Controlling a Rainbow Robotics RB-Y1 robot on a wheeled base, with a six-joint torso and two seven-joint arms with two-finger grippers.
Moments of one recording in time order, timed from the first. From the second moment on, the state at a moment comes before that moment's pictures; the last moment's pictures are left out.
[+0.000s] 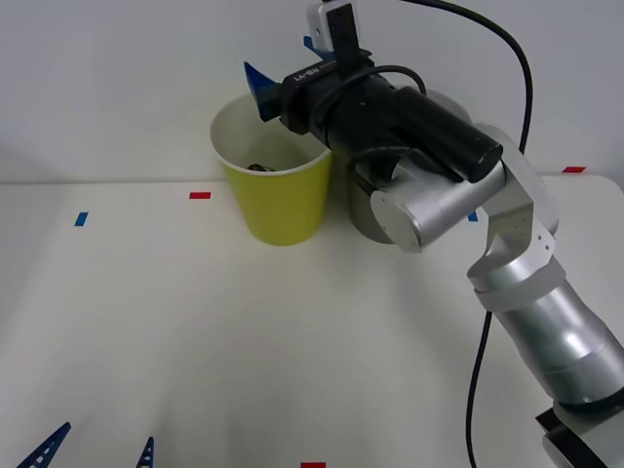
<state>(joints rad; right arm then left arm) -0.64 -0.27 0.39 -1.78 -0.28 0.50 1.44 1.02 0.39 -0.19 -1.99 0.01 -0.50 -1.48</state>
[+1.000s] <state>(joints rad) 0.08 -0.58 0.35 -2.26 -0.13 0.41 1.37 1.02 0.39 -0.19 -1.99 0.01 -0.50 -1.48</state>
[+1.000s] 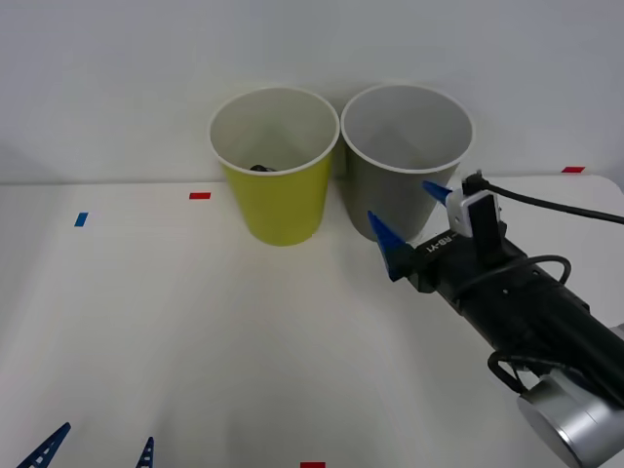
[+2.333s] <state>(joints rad) 0.55 -0.35 0.22 -2.03 0.13 -0.19 1.38 1.02 0.39 -0.19 -1.99 0.01 -0.50 -1.48</state>
